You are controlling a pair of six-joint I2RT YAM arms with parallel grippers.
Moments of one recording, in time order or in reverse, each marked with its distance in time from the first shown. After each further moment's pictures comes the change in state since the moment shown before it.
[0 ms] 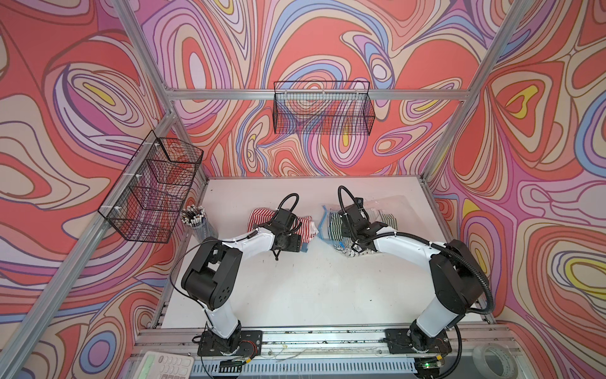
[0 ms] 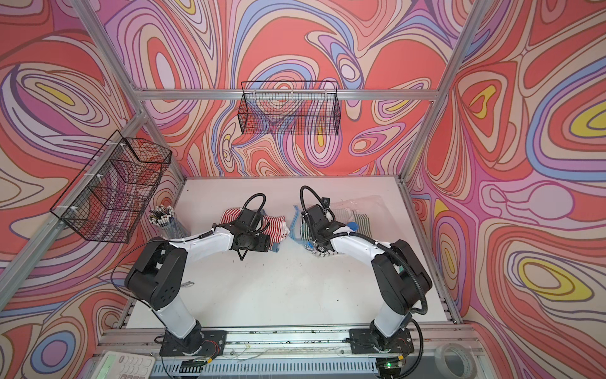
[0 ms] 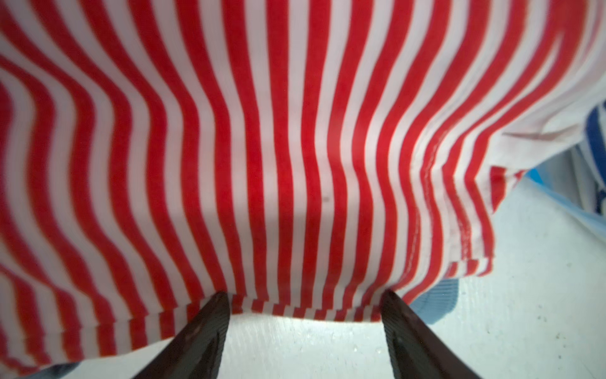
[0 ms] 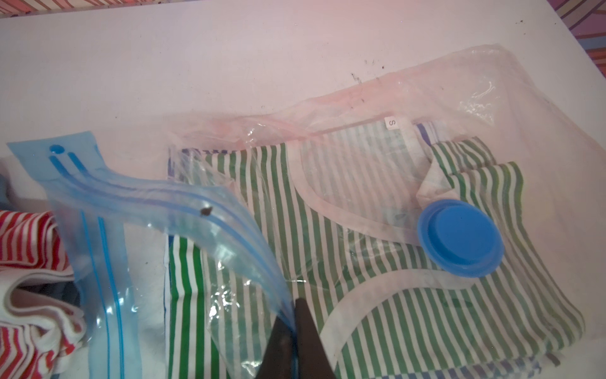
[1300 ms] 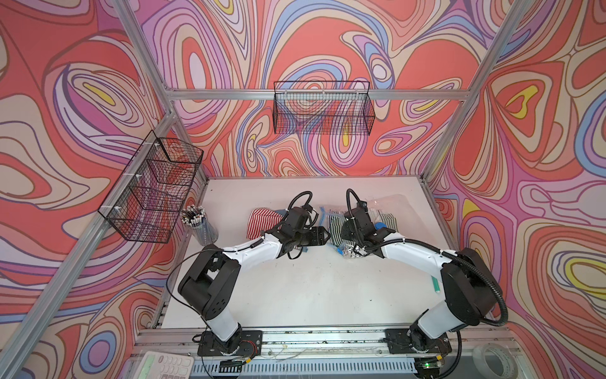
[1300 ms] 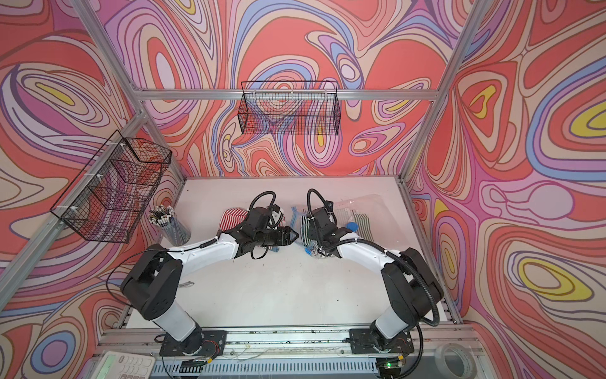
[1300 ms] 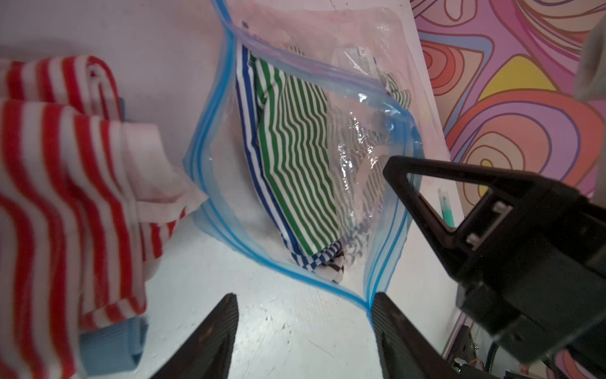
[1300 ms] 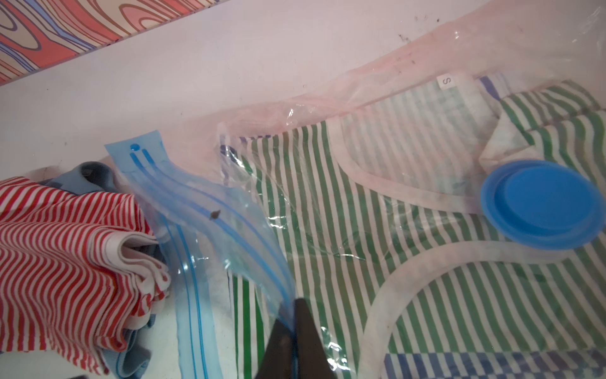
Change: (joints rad) left arm -0.153 -0.039 0.021 0.382 0.308 -0.307; right arm -0.005 -0.104 -0.105 0.096 -0.190 0.105
